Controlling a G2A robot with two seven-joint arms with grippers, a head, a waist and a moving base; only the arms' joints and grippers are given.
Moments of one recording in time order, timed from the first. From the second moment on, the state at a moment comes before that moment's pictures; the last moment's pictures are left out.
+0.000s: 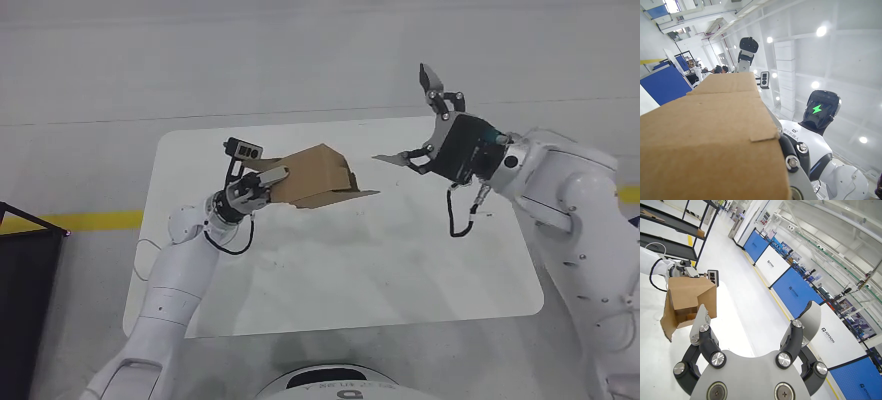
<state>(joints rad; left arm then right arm) 1.17 -1.34 -1.31 -1.24 -0.92 -0.44 -1.38 -1.17 -0.92 1.40 -2.01 -1.23 -0.75 0.04</state>
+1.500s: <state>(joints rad) 1.13 -1.33 -1.32 -1.19 -0.96 -0.43 -1.39 -1.09 -0.95 1.18 -1.90 -1.44 -0.88 -0.13</state>
